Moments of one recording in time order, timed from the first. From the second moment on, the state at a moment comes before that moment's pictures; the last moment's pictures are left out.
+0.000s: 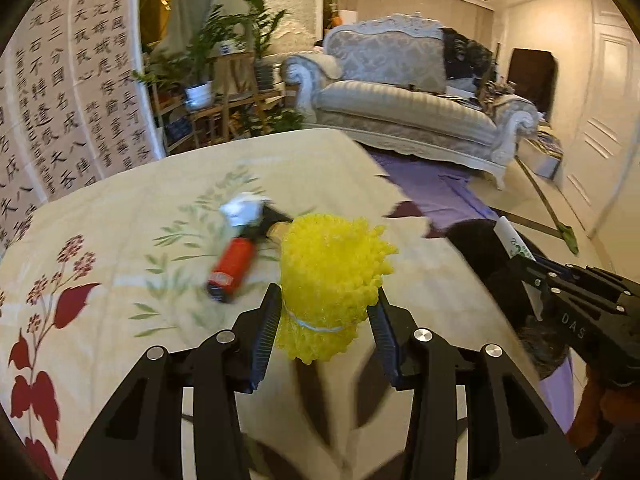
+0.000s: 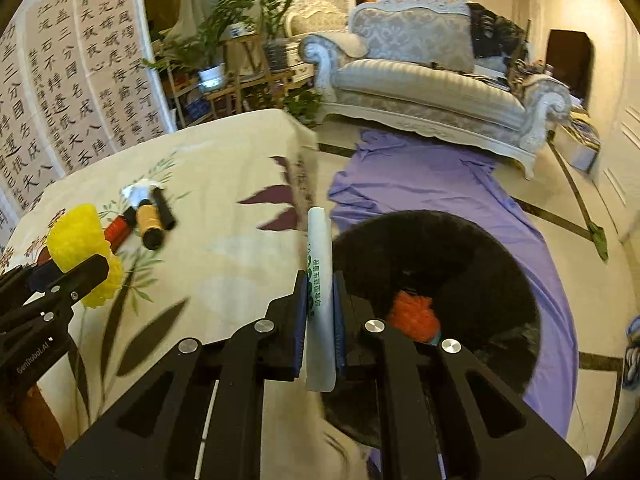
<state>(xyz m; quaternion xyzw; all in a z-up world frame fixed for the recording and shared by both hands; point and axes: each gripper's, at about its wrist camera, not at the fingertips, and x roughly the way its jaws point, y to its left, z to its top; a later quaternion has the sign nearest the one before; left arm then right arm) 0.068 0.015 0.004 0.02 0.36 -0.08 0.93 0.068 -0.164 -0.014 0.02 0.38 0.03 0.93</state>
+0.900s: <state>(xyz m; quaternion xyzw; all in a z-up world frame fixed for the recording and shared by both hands) 0.088 -0.120 -0.008 0.08 0.36 -0.15 0.92 0.050 -0.266 -0.026 0.07 0.36 -0.06 0.93</state>
